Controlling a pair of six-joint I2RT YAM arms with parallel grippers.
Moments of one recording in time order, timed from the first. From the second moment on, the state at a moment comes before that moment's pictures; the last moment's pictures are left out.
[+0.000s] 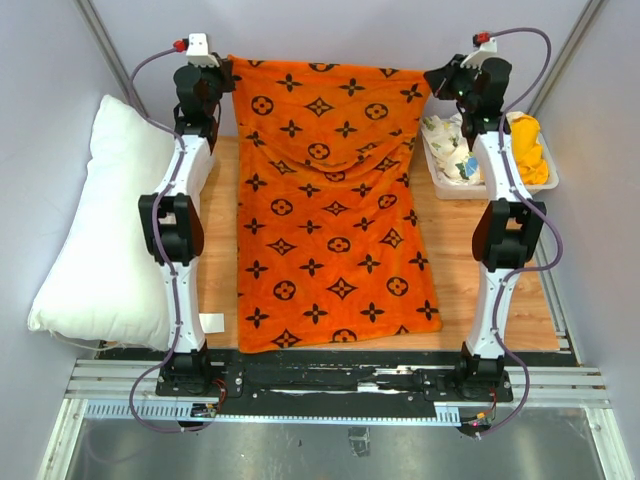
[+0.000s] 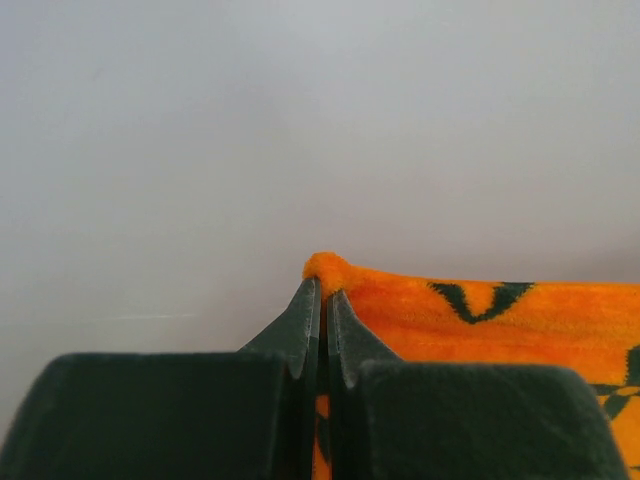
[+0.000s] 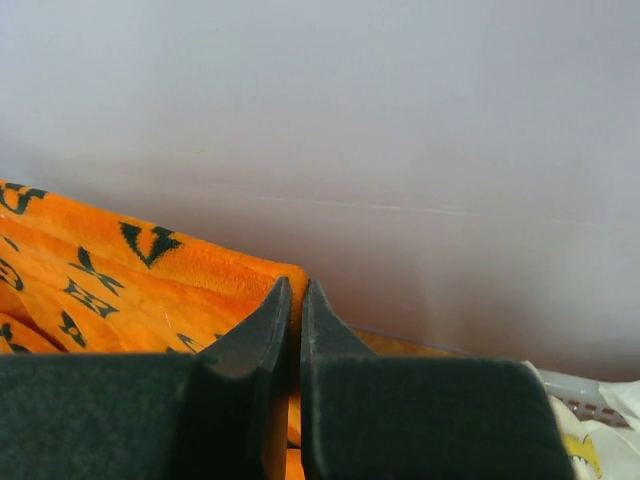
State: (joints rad) left arm -0.01 2.29 2.17 0.34 0.12 -0.15; right arm -0.03 2.25 2.21 0.07 -0.43 0.36
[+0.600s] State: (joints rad) left arm 0.05 2.38 2.42 0.30 0.27 -0.32; right arm -0.03 2.14 2.21 0.06 -0.45 0.34
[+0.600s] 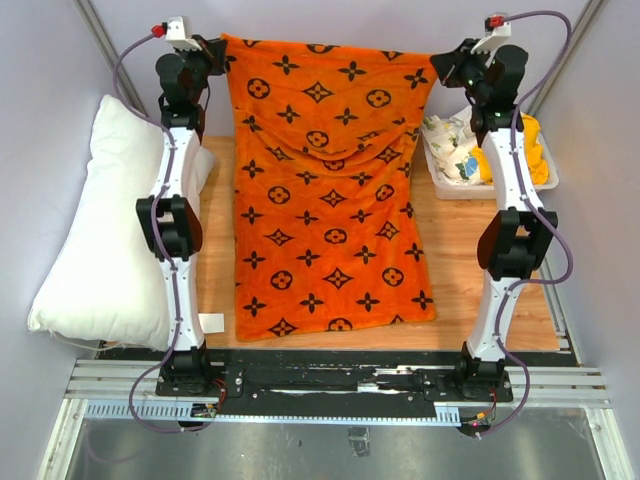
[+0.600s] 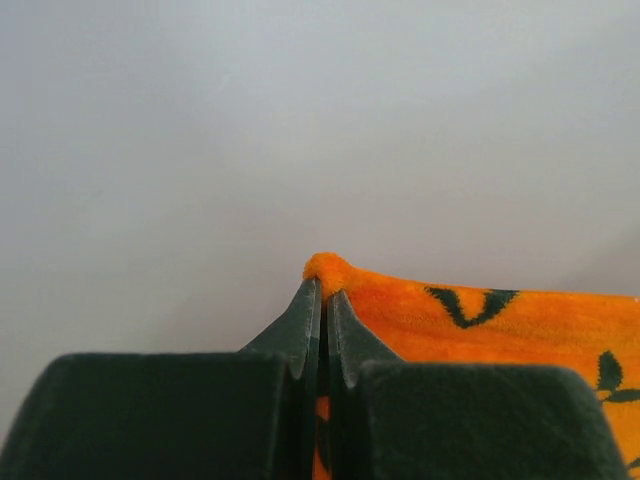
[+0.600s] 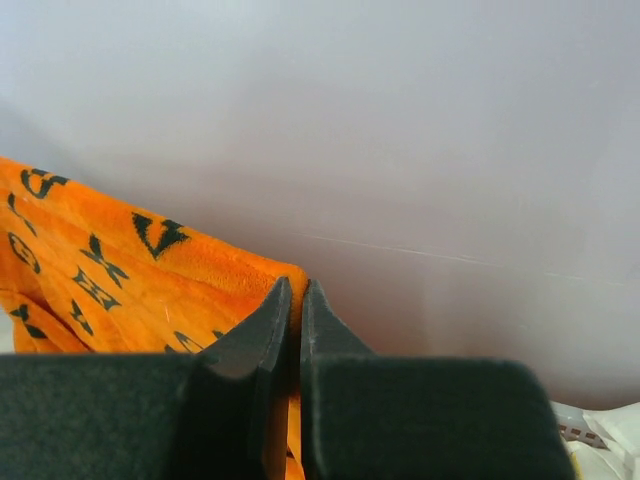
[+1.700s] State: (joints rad) left arm 0.05 1.62 1.17 0.73 0.25 -0.40; right arm -0.05 1.55 1.35 0.31 -0.45 0.44
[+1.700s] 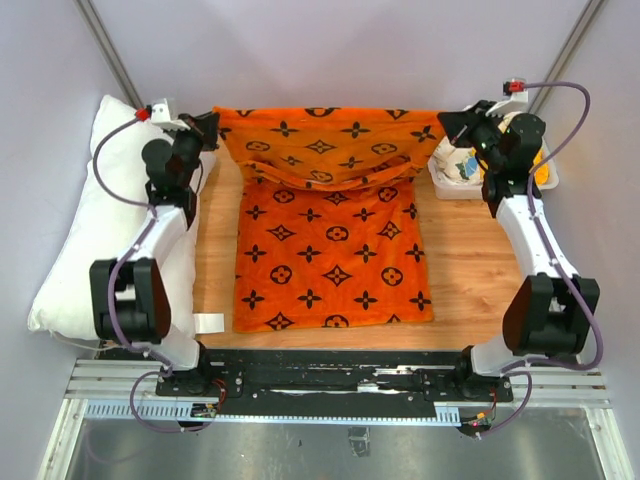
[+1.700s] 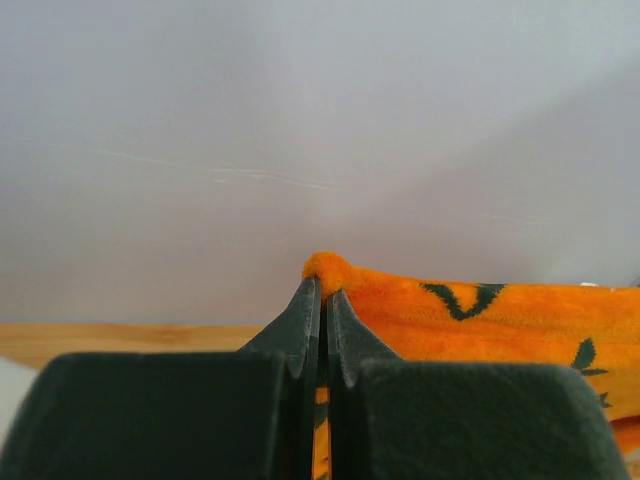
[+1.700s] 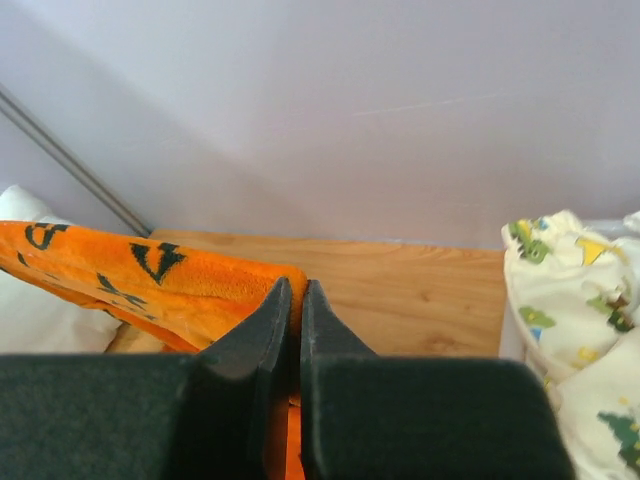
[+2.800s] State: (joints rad) left arm 0.04 0.35 0.18 -0.09 0.04 -0.84; right arm -0.06 0.64 0.53 -0.44 -0.29 0.62
